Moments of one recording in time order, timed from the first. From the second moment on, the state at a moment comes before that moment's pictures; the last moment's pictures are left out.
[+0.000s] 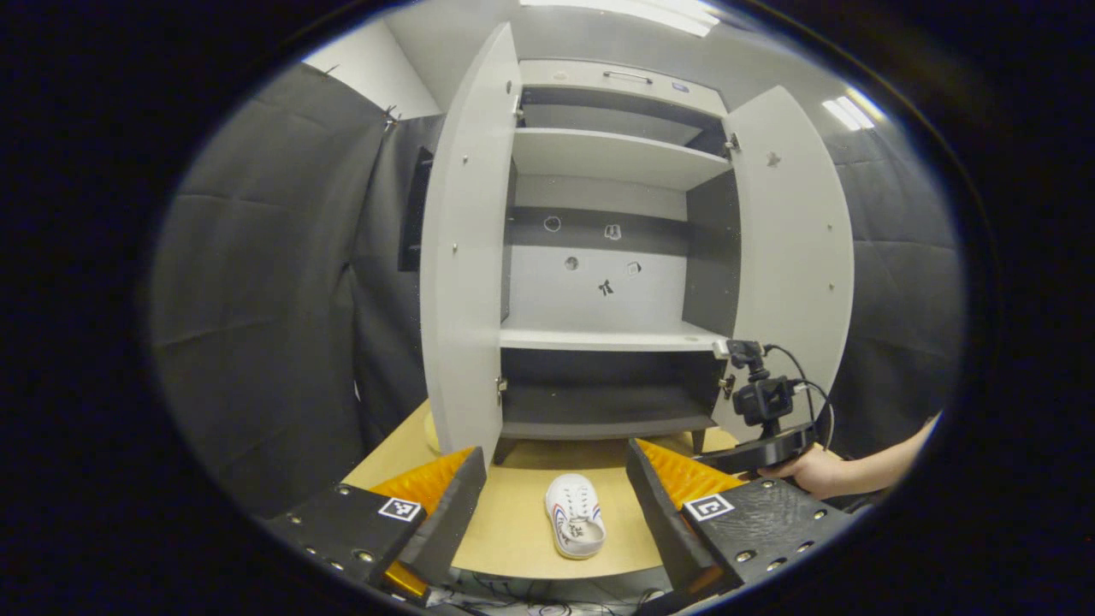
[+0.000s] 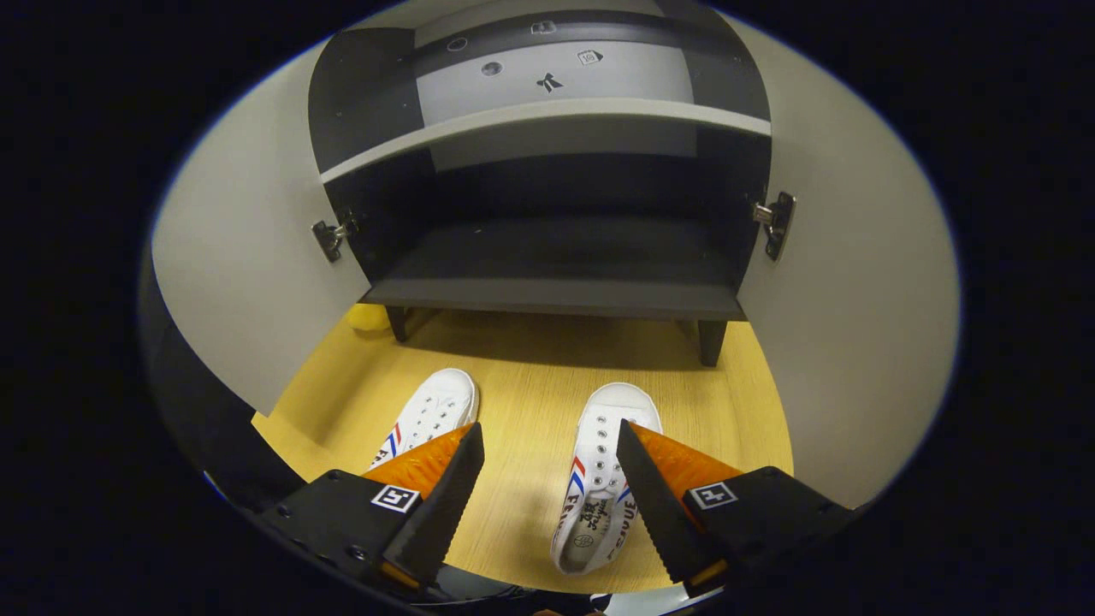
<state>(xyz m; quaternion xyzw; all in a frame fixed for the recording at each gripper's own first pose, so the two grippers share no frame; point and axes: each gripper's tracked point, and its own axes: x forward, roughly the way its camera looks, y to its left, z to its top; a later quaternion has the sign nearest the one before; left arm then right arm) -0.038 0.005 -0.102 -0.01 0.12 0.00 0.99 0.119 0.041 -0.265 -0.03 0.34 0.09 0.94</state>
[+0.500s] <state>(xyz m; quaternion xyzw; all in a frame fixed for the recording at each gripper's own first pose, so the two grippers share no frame) -0.024 0.008 -0.131 -0.02 0.15 -0.01 0.99 0.124 0.030 -0.351 -0.07 0.39 0.06 0.91</state>
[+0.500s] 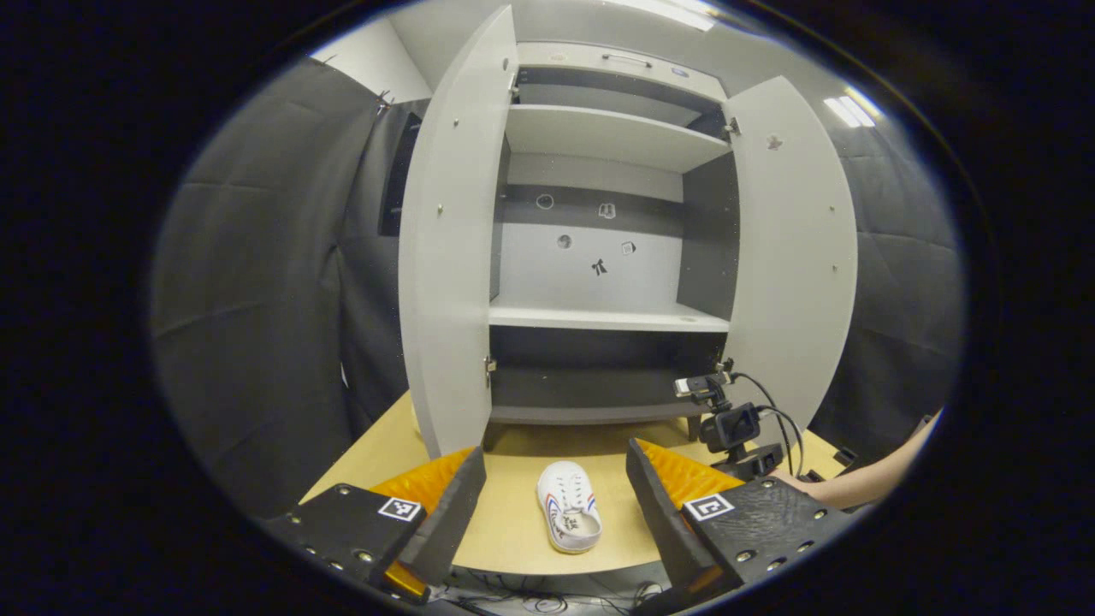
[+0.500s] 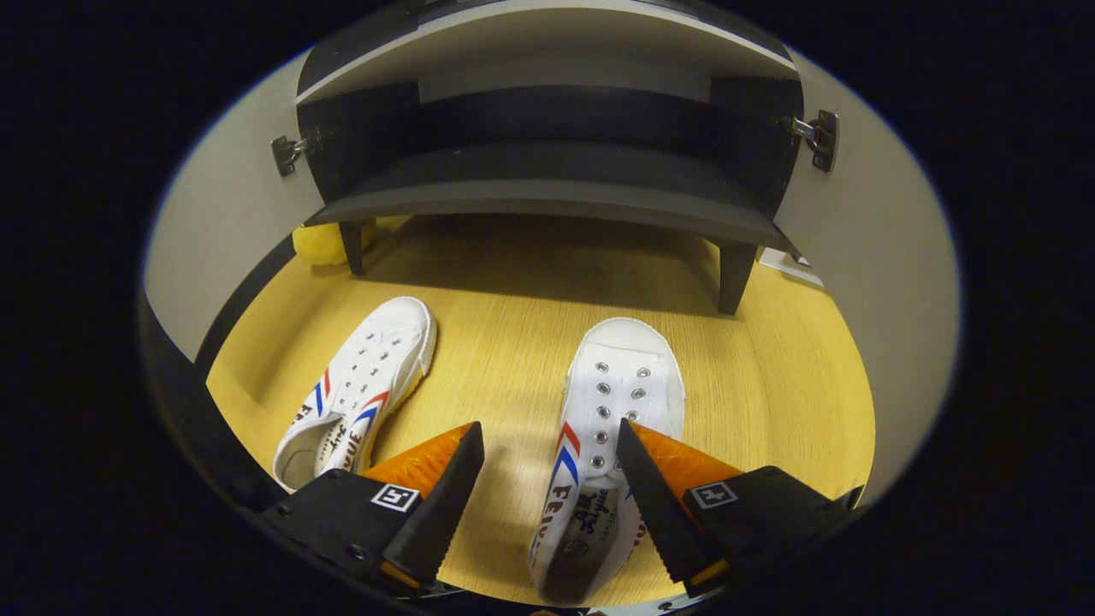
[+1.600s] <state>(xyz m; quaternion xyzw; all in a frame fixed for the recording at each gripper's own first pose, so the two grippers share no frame) -0.024 0.005 -0.124 0.00 0.13 -0.05 0.99 0.109 0.005 -0.346 -0.11 0.40 0.03 0.91</state>
